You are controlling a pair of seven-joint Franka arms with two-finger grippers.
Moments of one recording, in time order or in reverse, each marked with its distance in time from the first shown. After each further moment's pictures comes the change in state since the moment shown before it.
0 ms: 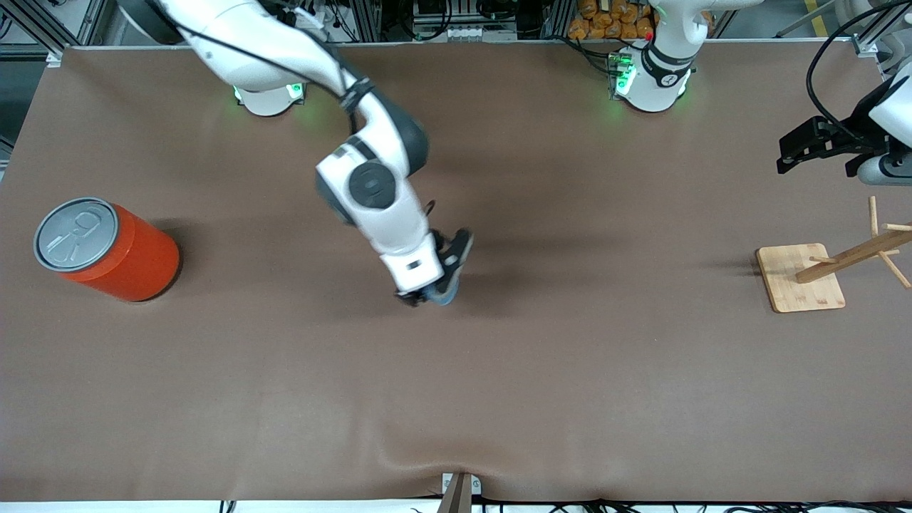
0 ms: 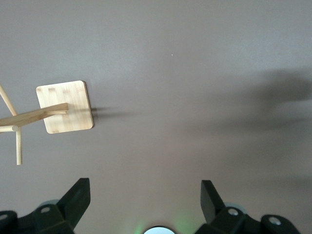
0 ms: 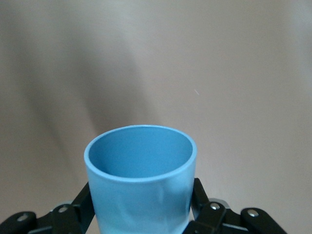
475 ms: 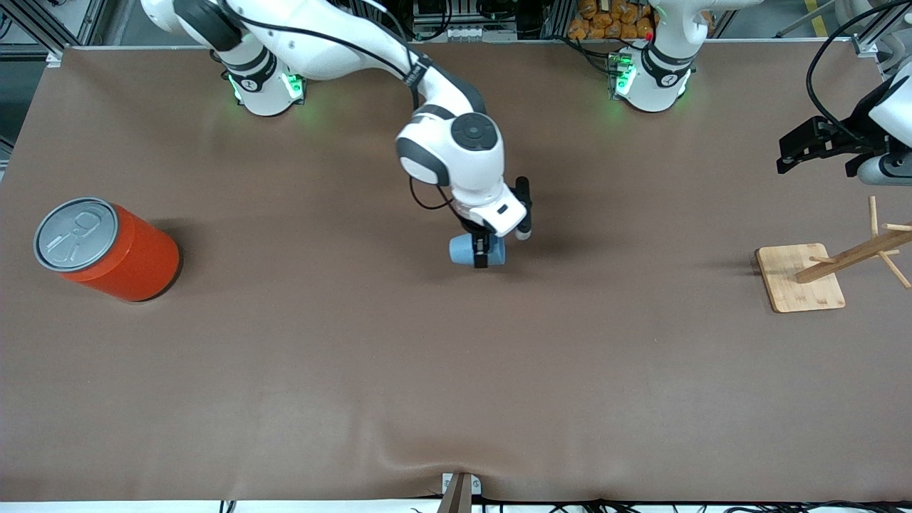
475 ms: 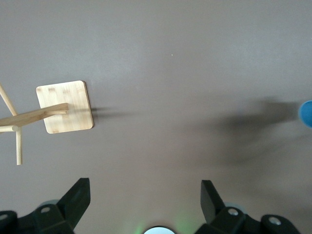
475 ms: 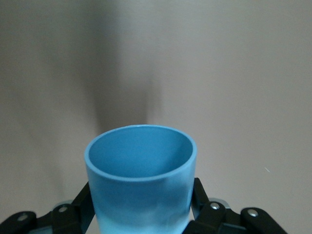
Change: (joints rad) left arm 0.000 0.000 0.000 0.000 0.000 0.000 0.000; right arm 0.198 0.120 -0.007 0.044 -0.166 0.035 -0.022
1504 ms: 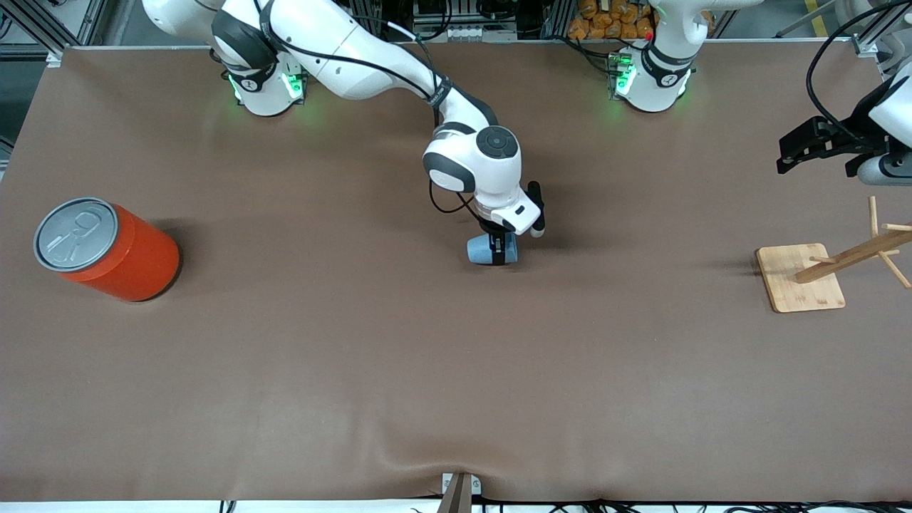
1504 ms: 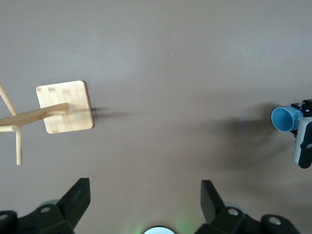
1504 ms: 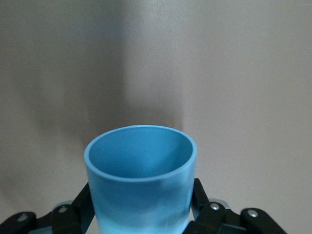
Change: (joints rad) left arm 0.000 0.000 0.000 0.000 0.000 0.000 0.000; right arm 0.087 0.112 -0.058 0.024 -0.036 0.090 0.066
